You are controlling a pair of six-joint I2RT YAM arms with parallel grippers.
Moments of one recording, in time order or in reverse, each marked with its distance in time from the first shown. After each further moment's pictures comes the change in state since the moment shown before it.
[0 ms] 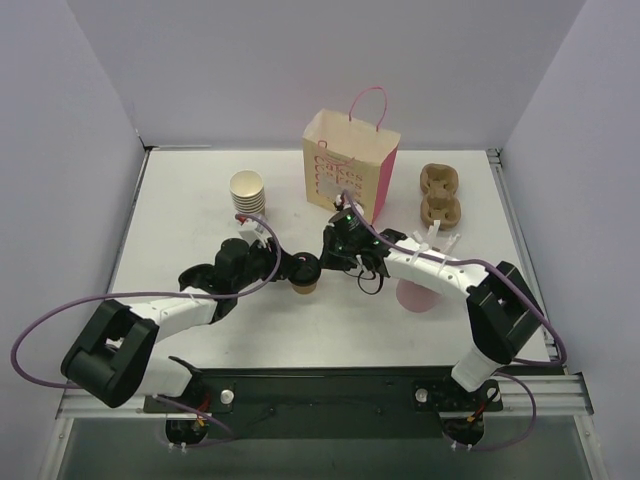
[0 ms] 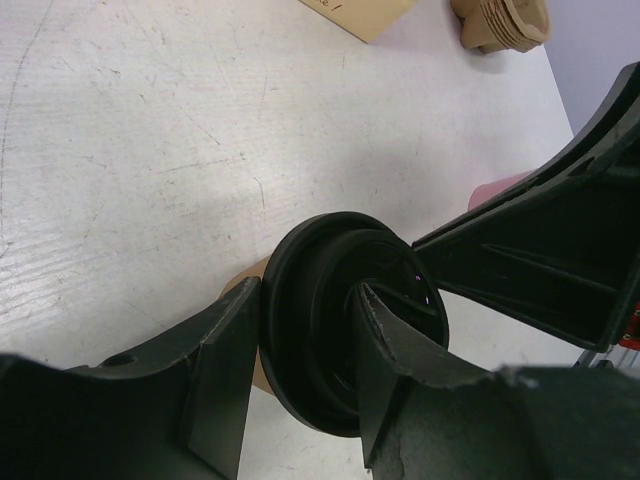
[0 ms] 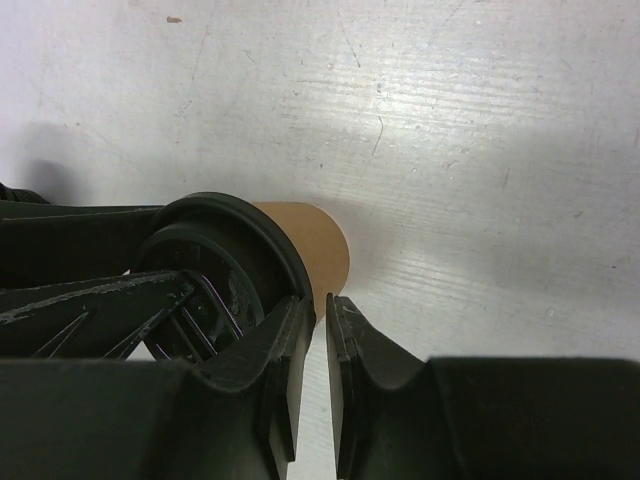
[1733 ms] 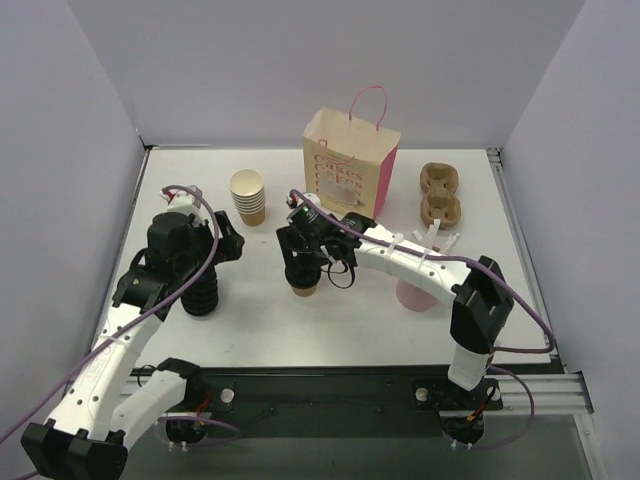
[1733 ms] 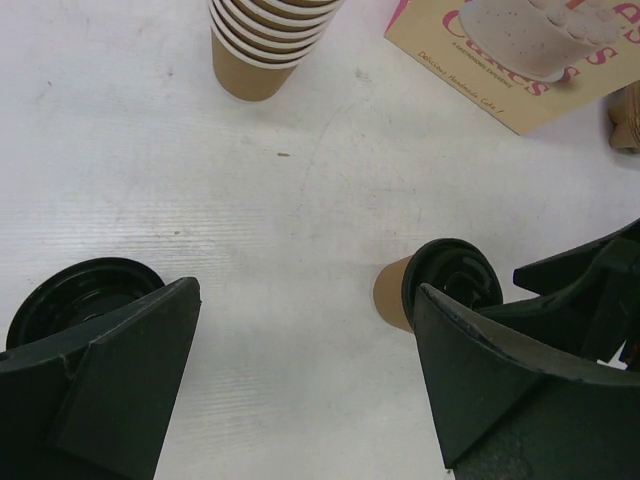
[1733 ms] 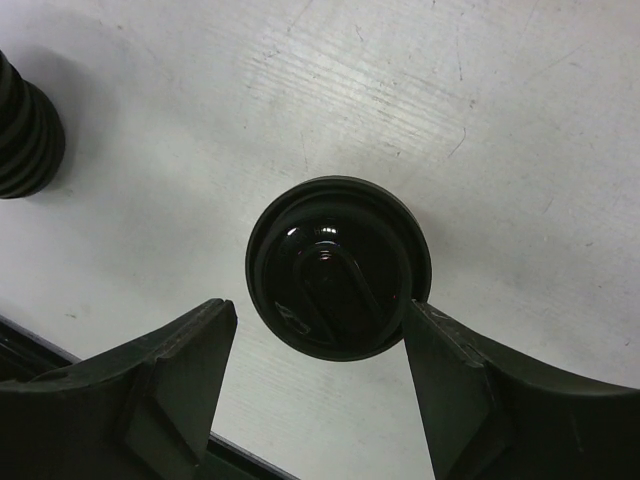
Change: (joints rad) left arm 0.239 -0.474 0.430 -1.017 -0.217 0.192; right arm 0.164 0.117 0.387 -0.335 0.111 -0.205
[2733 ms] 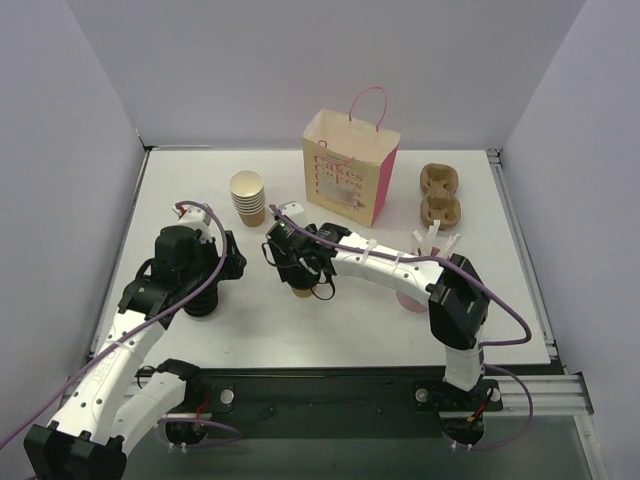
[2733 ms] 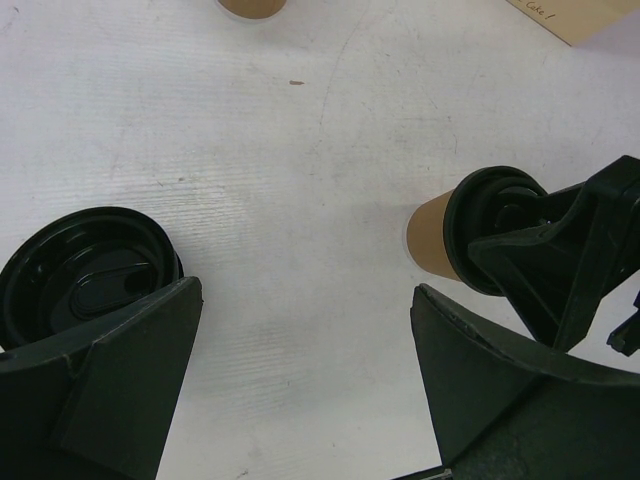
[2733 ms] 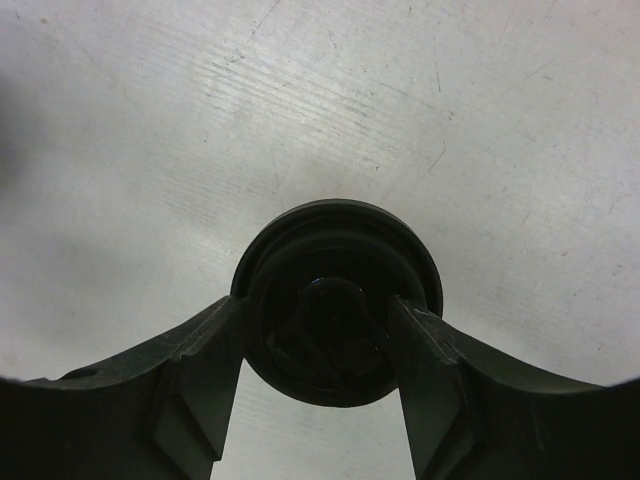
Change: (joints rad) left arm 0.000 -0.051 -0.119 -0.029 0.046 0.080; right arm 0.079 0.129 0.066 -0.028 0.173 -0.002
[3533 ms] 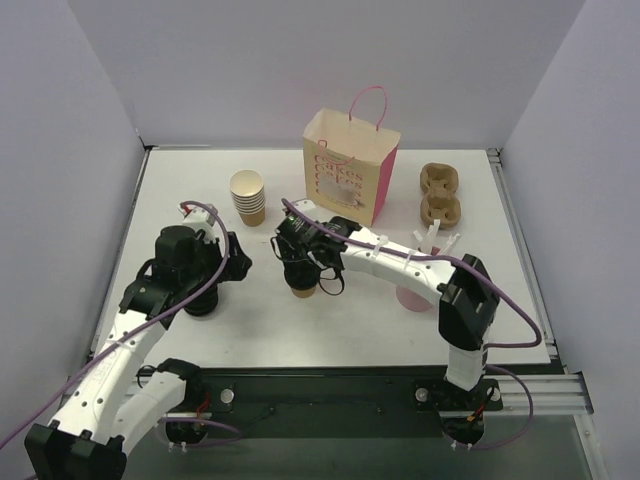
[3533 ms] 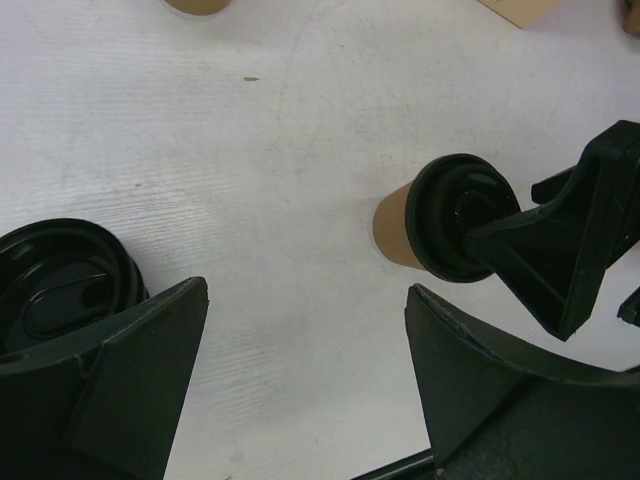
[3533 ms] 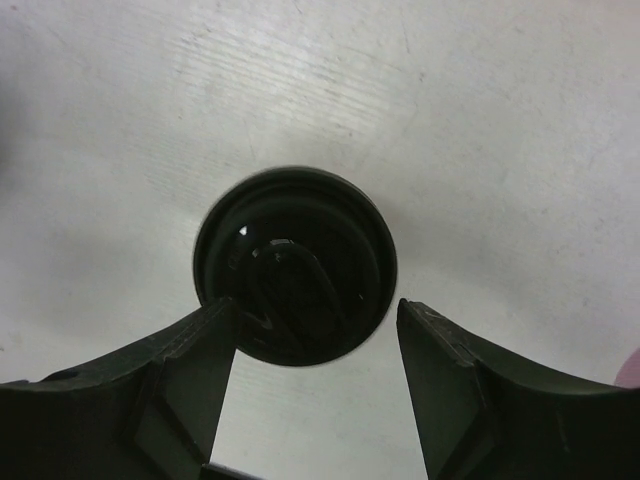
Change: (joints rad) left arm 0.000 -0.013 -0.015 0.026 0.070 0.005; right arm -0.020 -0.027 0.025 -0.084 -0.021 0.030
